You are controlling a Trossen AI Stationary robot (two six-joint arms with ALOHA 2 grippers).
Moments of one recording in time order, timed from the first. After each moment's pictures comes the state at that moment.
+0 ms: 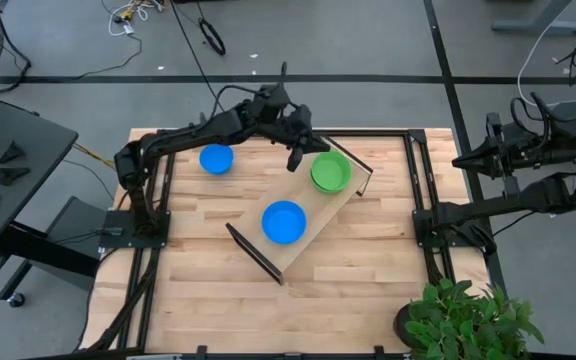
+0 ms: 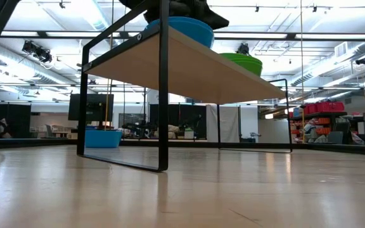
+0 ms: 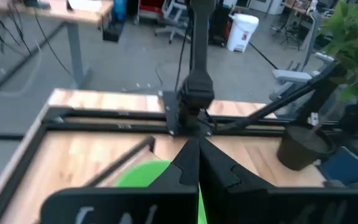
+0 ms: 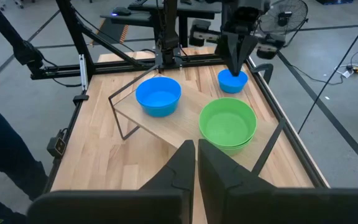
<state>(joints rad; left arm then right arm) 0.40 1.84 1.69 -0.14 0.55 0.00 -0.04 0.79 1.82 -1.47 -0.02 0.04</state>
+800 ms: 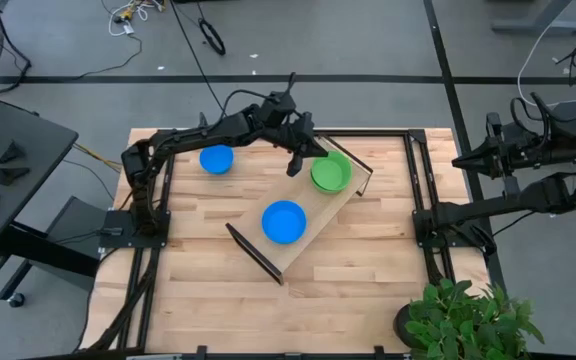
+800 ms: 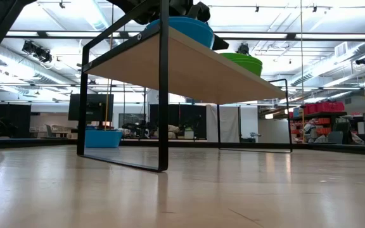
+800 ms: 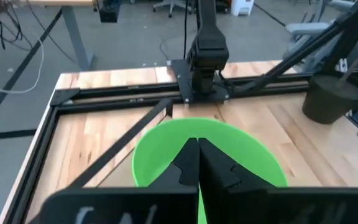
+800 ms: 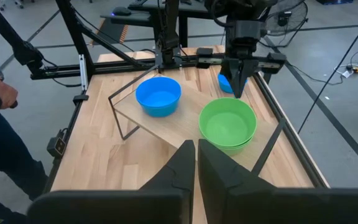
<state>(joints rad) 0.41 1.90 1.66 -0.18 0.55 0.22 -0.04 0.79 1.82 -1.47 -0.02 0.04</state>
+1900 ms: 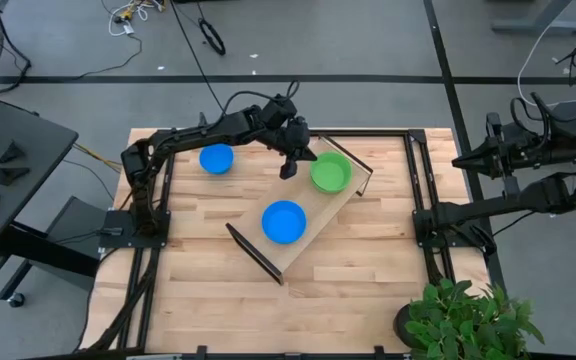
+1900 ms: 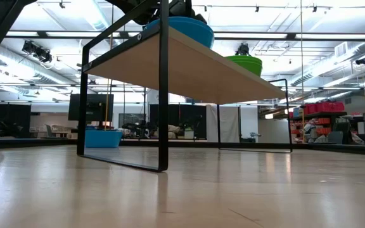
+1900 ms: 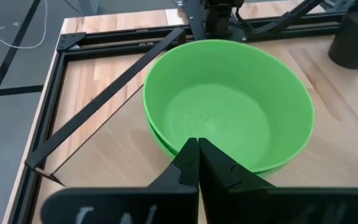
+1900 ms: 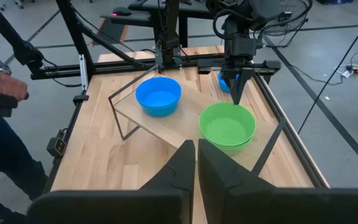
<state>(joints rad) 0.42 1.90 1.66 -0.40 0.45 0.36 -0.04 0.79 1.82 -1.47 -0.02 0.04</state>
